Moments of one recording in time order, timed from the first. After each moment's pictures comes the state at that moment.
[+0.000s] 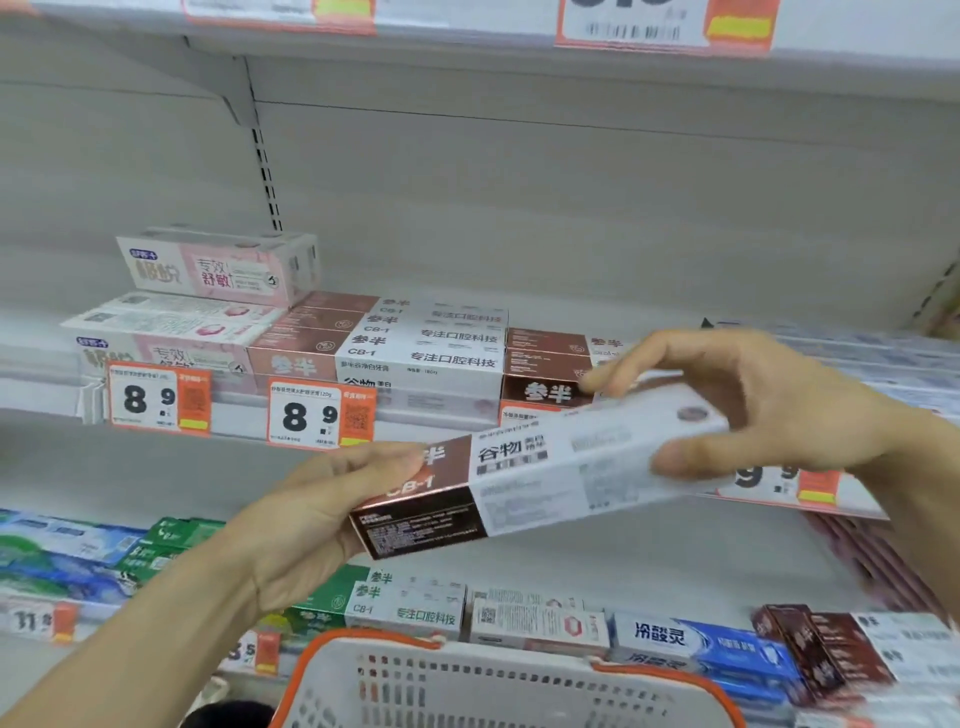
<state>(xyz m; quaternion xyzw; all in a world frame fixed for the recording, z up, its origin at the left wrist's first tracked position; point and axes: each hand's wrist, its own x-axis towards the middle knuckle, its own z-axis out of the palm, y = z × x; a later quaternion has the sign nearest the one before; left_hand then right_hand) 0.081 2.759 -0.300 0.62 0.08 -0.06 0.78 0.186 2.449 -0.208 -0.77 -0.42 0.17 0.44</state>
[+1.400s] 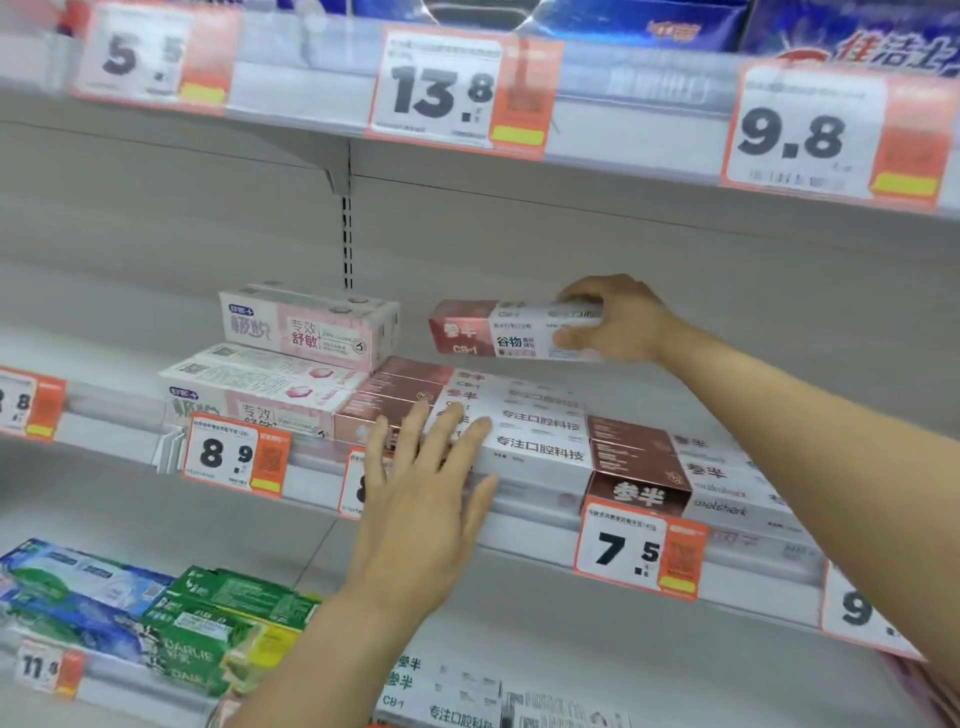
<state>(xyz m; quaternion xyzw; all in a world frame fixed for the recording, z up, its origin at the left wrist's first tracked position) 0.147 2.783 -0.327 0.94 0.02 0.33 0.12 0.339 2.618 -0.166 -0.93 -0.28 -0.08 0.23</state>
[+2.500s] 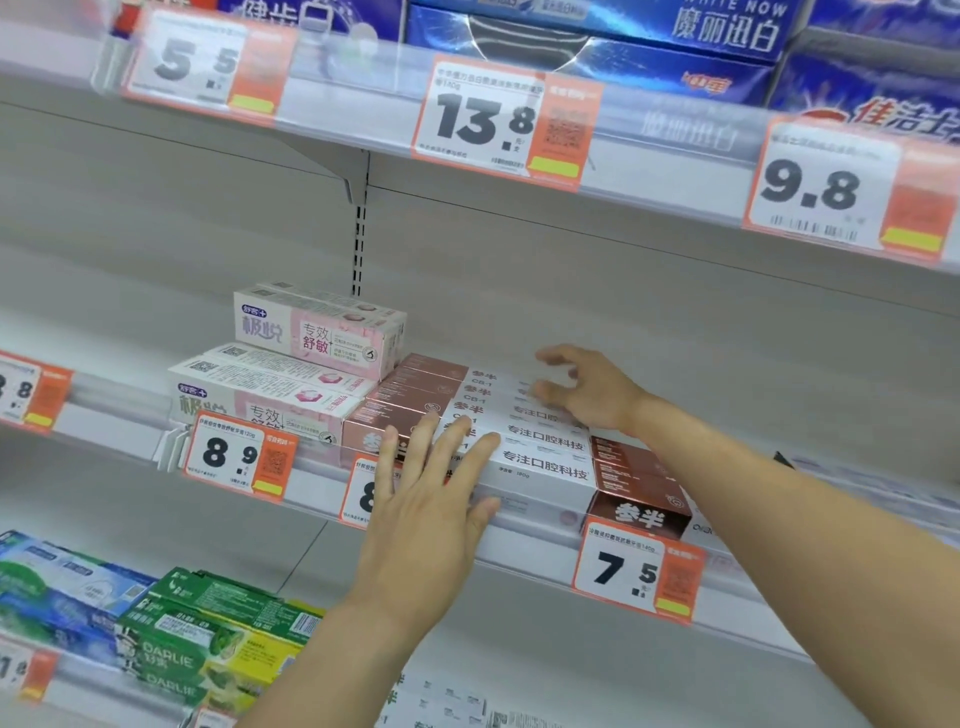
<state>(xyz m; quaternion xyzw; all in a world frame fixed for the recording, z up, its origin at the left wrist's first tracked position) 0.152 2.782 -0.332 0.93 0.02 0.35 0.14 0.333 2.633 -0.219 -0.92 -0.27 0.03 0.30</state>
